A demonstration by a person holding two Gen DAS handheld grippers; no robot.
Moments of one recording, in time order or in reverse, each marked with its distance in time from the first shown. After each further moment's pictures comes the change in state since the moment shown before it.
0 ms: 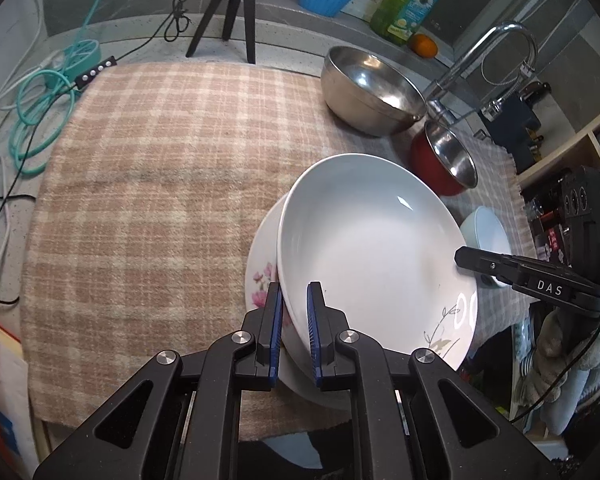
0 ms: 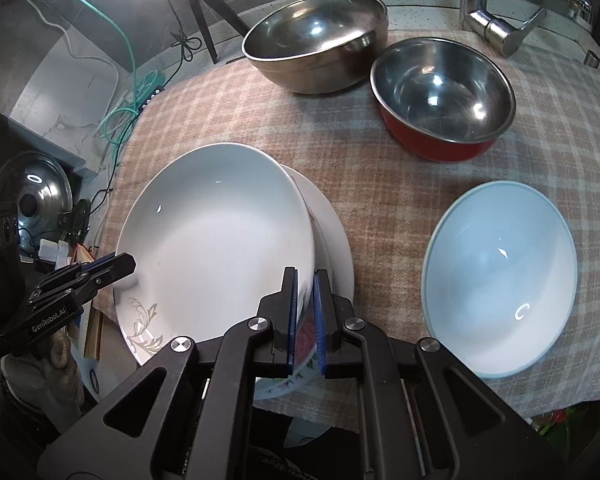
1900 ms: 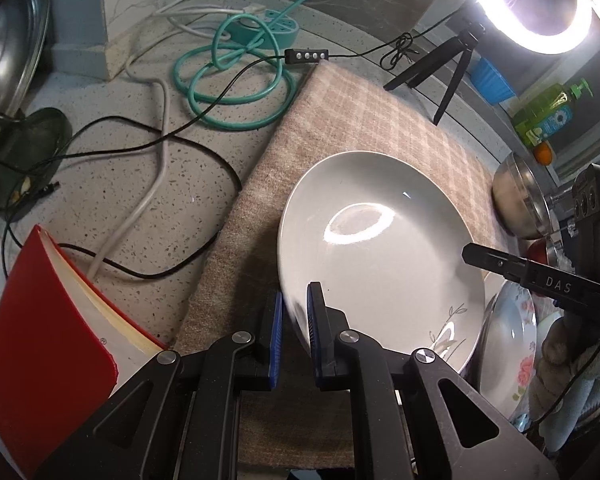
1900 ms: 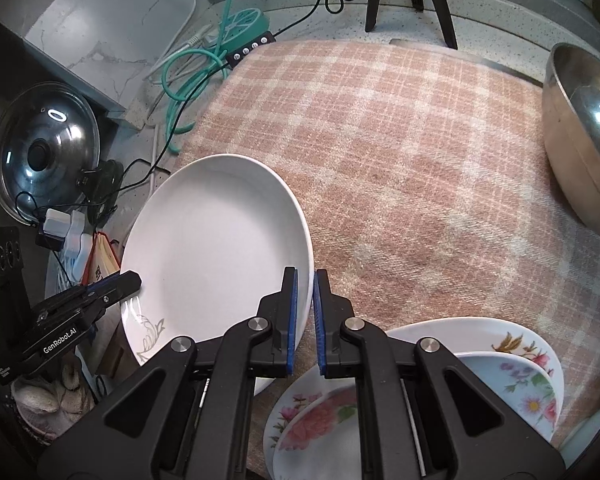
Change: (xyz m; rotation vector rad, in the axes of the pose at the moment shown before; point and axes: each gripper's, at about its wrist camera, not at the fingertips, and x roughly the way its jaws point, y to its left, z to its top) left arm -0.034 0.162 -0.017 -0.366 -0.110 0.163; right arm 0.120 0.164 0.080 -0.281 0.115 0.104
